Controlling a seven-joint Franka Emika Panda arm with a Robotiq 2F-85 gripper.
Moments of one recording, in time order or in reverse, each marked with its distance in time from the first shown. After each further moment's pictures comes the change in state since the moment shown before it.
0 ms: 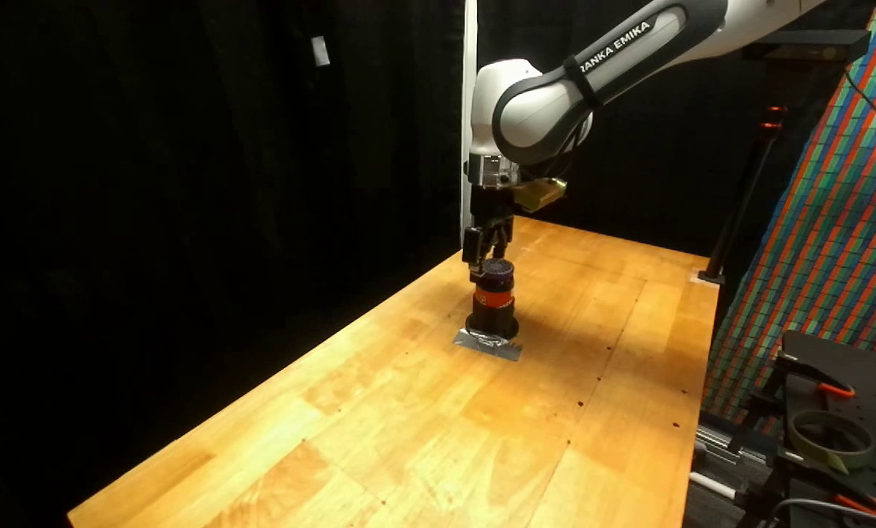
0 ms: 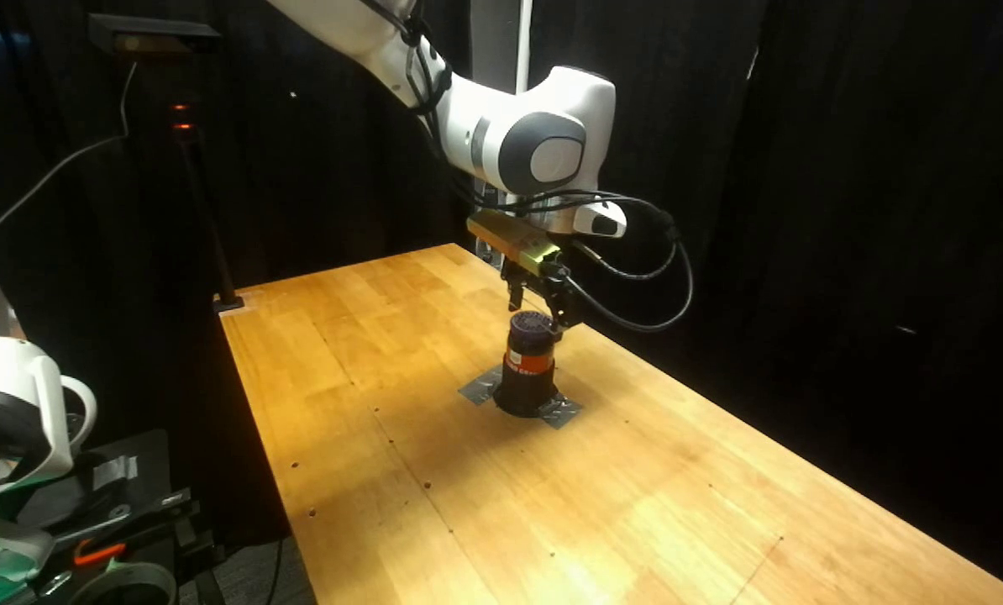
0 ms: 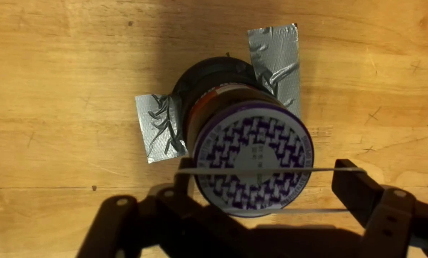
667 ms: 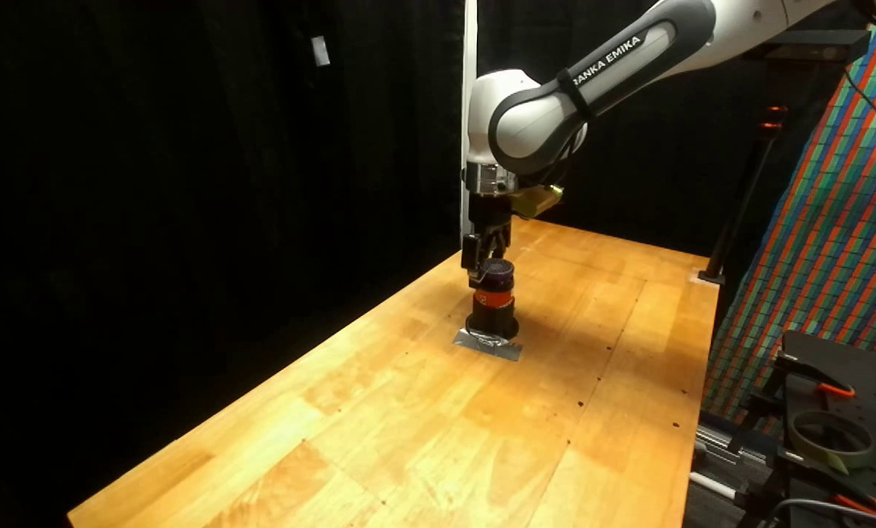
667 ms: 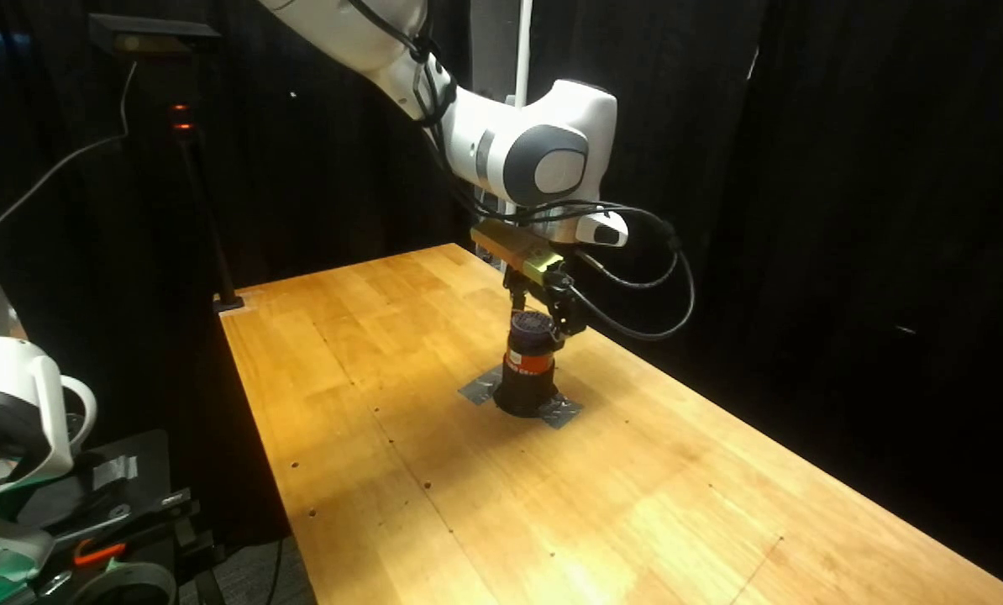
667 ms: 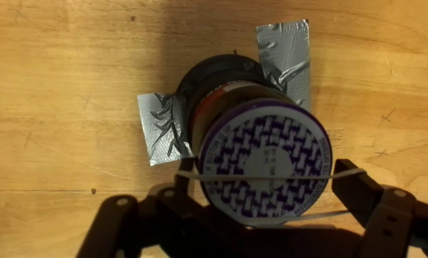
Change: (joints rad) arm 0.000 0.035 -0.002 0.026 -0.013 0.000 0.000
